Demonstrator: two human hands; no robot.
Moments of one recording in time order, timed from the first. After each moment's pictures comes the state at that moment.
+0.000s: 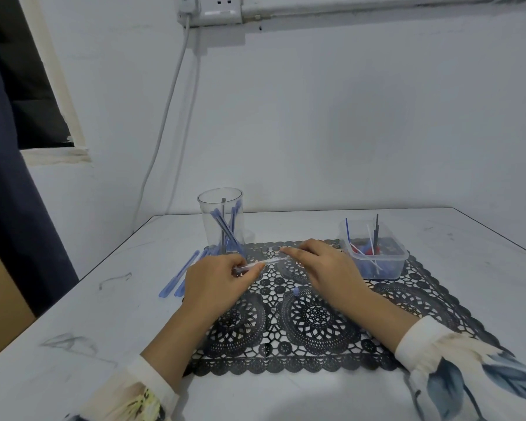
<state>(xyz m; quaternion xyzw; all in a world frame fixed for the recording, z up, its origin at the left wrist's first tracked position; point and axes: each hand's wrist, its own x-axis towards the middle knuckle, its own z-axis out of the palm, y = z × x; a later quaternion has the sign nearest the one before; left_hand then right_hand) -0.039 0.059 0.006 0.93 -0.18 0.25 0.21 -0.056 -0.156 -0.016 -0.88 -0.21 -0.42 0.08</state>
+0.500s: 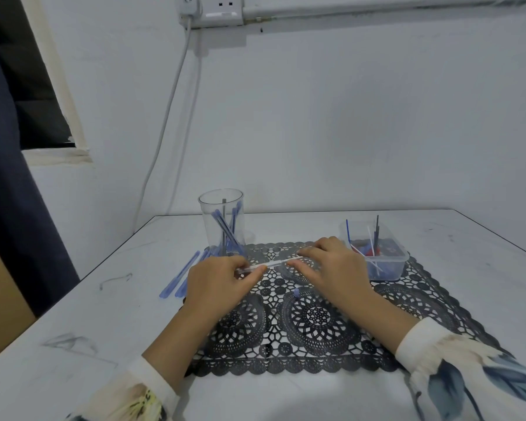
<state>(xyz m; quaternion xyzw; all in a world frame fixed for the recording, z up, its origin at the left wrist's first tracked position) -0.042 0.058 0.008 0.92 -0.20 0.25 0.20 -0.063 -0.153 -0.010 -0.86 -0.09 -0.49 0.08</state>
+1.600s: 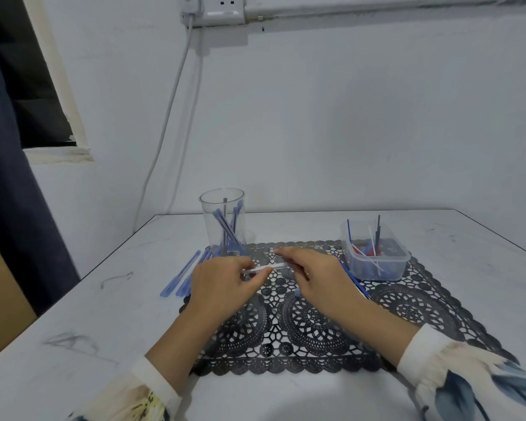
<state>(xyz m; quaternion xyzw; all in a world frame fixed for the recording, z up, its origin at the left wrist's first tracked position) -0.049 0.054 0.011 0.92 -0.22 0.27 0.18 -0.080 -0.129 -0.002 -0.88 -0.22 -0.36 0.24</state>
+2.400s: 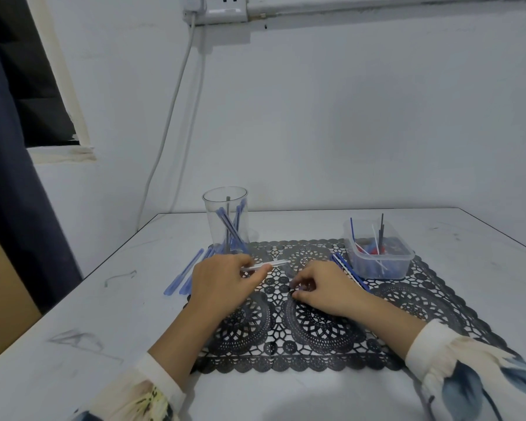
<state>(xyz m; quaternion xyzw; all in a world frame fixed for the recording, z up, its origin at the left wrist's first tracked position) -0.045 0.058 0.010 0.93 -0.19 0.26 0.18 -0.082 -0.132 0.007 -0.97 -0.06 -0.04 0.22</state>
